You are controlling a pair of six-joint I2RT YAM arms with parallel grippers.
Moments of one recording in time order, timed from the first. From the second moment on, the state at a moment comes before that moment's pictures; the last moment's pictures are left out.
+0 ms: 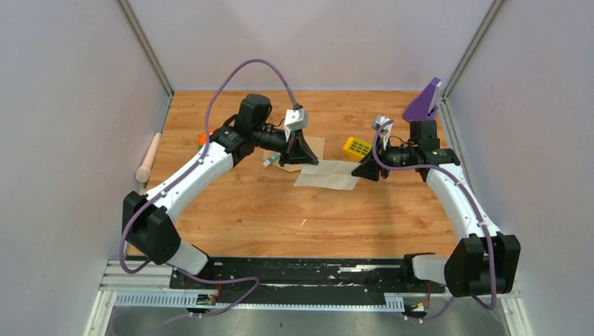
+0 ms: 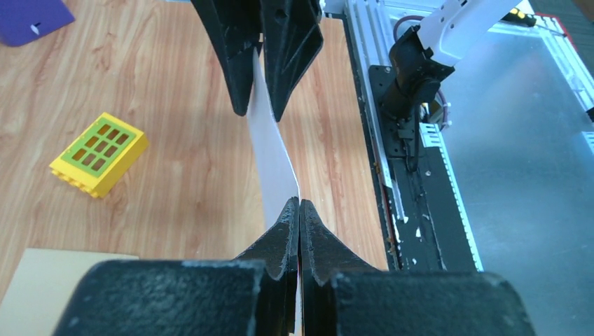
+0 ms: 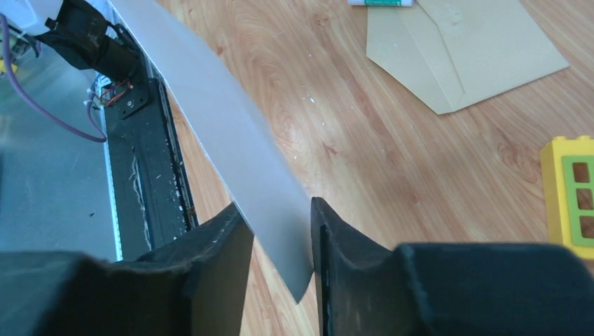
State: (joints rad) left arm -0.58 1.49 1.36 -0.36 1.07 0.27; right arm 0.08 1.26 1.03 -0.63 -1.07 -0.42
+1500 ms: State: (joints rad) left arm -0.78 1.75 1.68 -0.78 0.71 0.59; right arm 0.16 1.33 1.03 -0.79 -1.05 -0.59
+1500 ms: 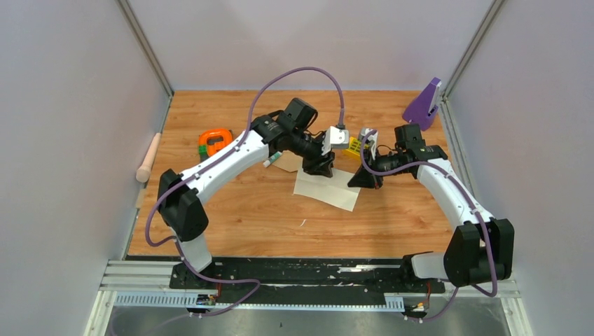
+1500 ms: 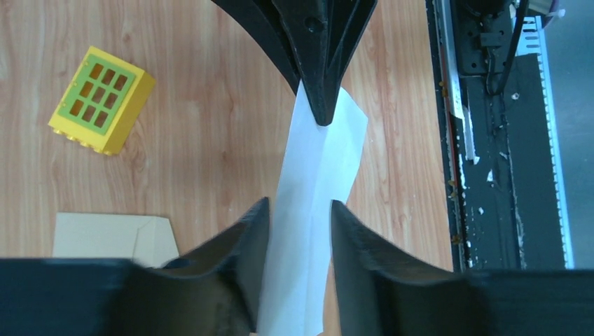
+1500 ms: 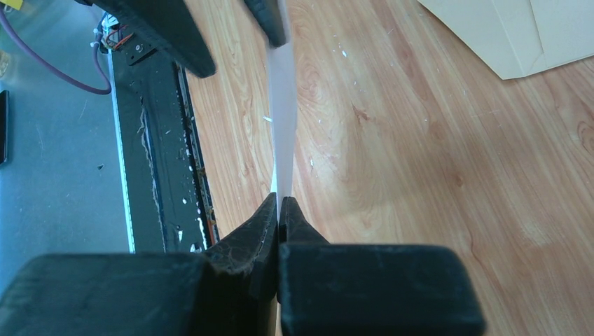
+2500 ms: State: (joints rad) left arm -0.79 1.73 1.67 -0.90 0.59 0.72; right arm 0.16 1.32 1.03 -0.79 -1.03 -0.60
